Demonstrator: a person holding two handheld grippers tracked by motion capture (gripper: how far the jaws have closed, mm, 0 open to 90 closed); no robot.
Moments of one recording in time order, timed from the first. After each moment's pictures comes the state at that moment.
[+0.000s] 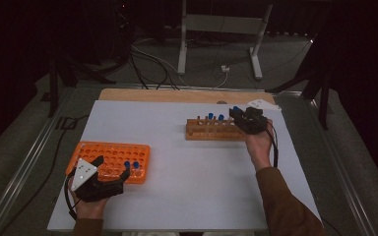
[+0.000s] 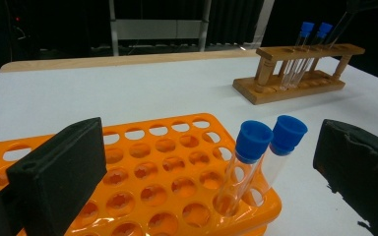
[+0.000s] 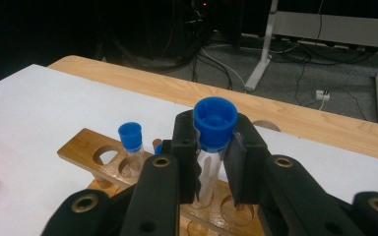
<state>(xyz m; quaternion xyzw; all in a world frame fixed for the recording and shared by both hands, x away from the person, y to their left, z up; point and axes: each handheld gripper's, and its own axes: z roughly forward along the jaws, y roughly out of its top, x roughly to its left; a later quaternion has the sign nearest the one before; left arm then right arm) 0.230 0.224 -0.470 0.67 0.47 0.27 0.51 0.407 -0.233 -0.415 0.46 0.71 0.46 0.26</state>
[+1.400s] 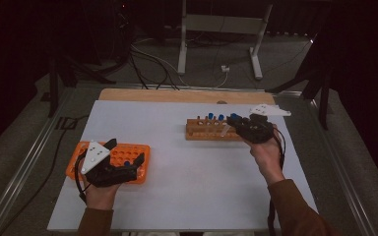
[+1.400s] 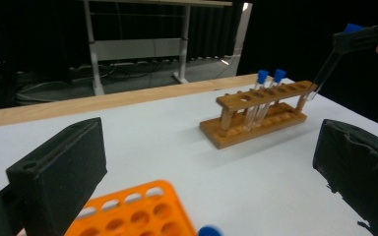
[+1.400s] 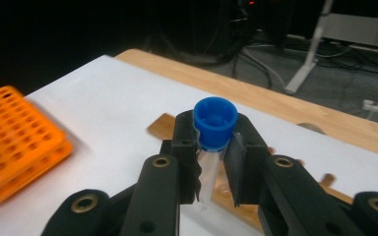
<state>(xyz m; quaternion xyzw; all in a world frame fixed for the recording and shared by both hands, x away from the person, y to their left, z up) 0.247 0.179 -0.407 0.68 0.43 0.27 0.53 0.358 -0.228 -0.380 0.41 0.74 0.49 0.21</state>
